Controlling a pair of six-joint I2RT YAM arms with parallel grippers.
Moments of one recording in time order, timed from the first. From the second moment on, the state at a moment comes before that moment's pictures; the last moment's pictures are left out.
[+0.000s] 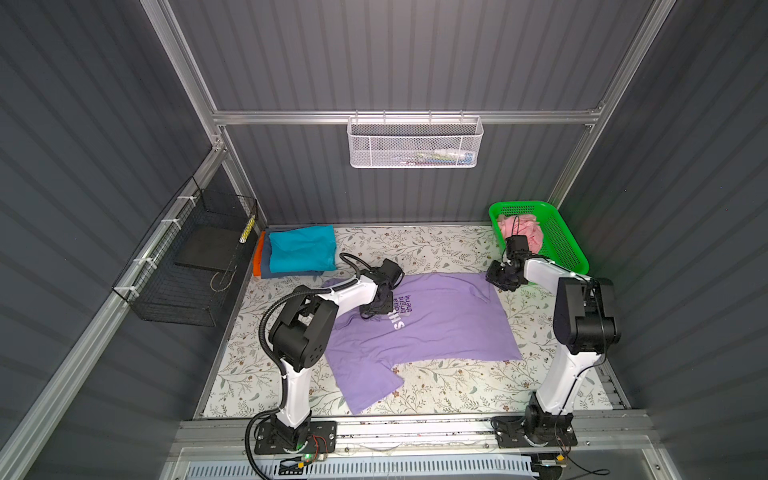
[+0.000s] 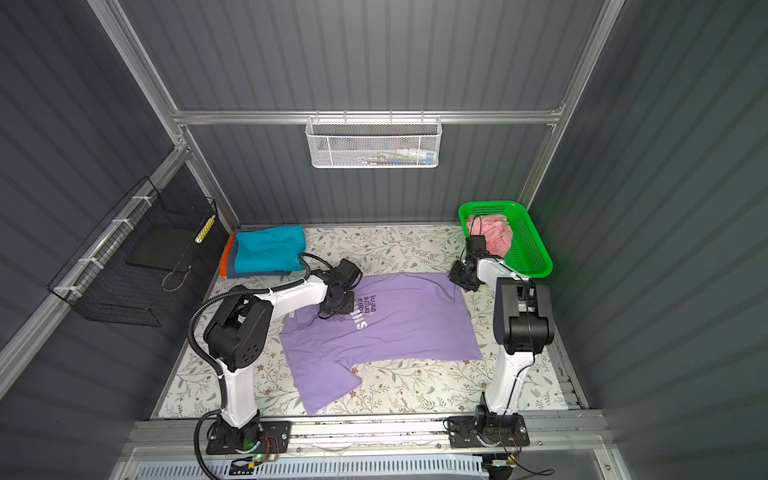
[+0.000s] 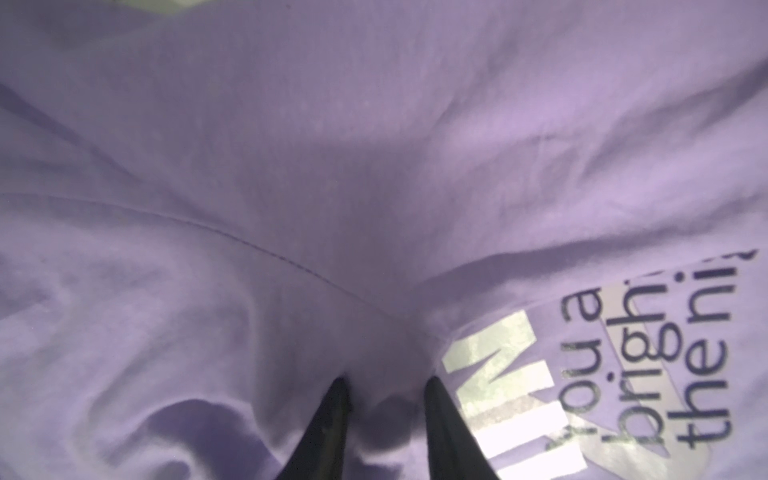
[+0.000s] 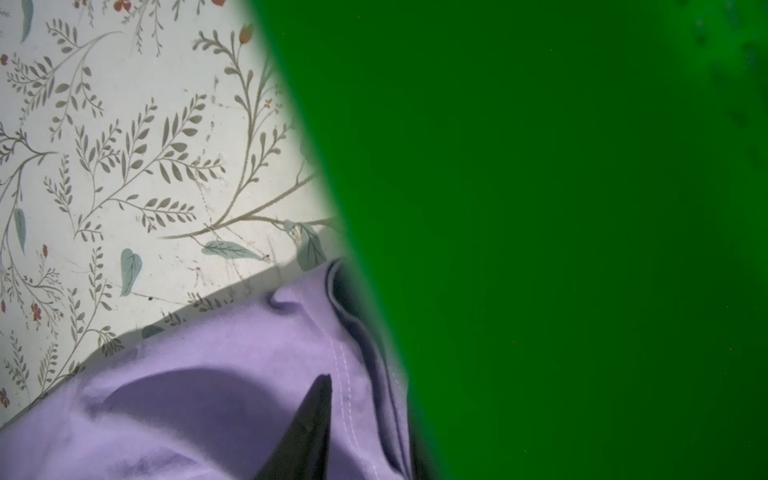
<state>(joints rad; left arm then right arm) -0.63 1.98 1.35 -0.68 -0.19 -0.56 -0.01 1.94 1.29 -0.45 -0.13 0.50</state>
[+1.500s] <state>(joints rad) -0.53 1.82 1.11 -0.64 -0.28 -0.58 0.16 1.97 1.28 -0.40 -0.20 0.48</state>
